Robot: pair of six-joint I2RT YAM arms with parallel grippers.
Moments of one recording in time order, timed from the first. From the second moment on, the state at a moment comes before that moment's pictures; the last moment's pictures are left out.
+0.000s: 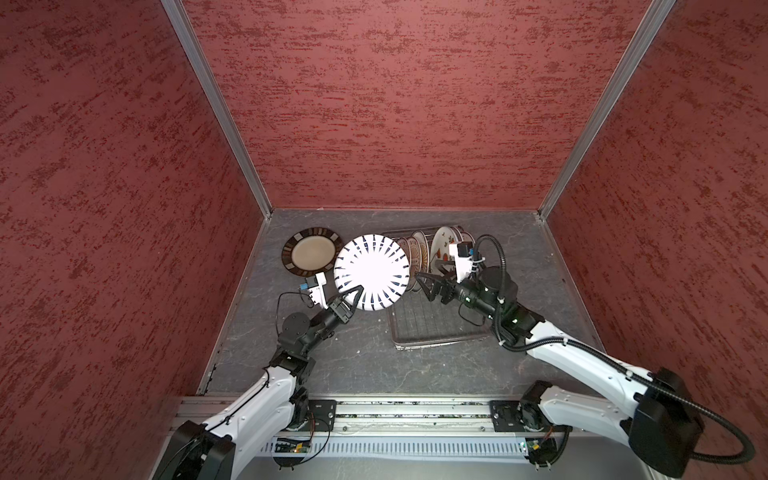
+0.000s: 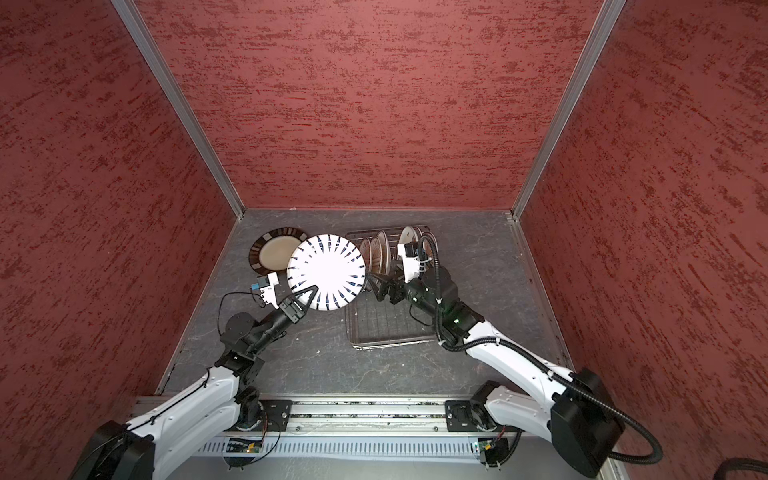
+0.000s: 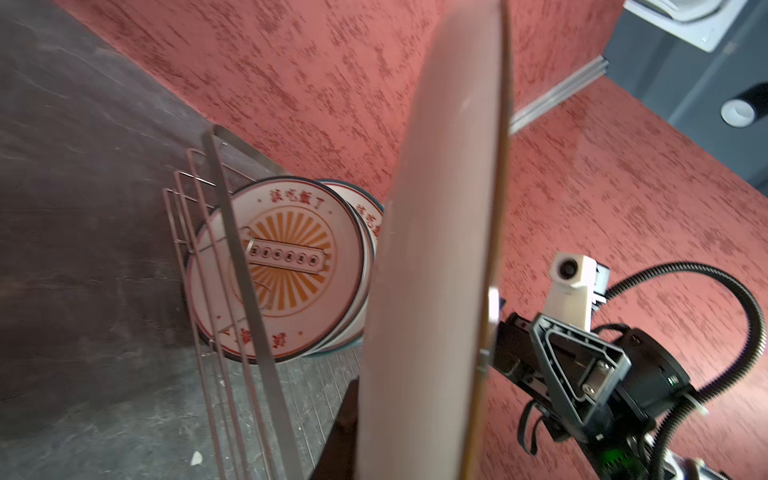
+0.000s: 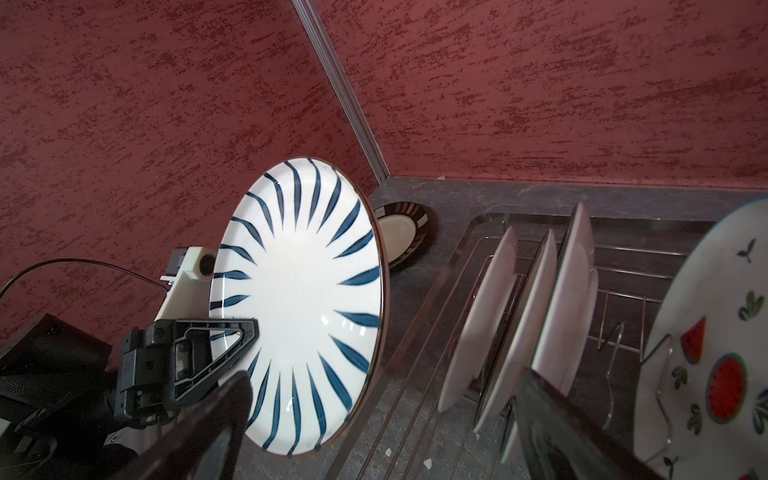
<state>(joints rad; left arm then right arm) -0.30 0.83 0.11 0.81 0.37 -1.06 0.68 1.14 0.70 0.31 -0.21 0.43</state>
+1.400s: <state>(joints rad) 0.13 1.41 0.28 0.99 0.38 -1.21 0.76 1.91 1.44 0.10 -0.36 0.28</state>
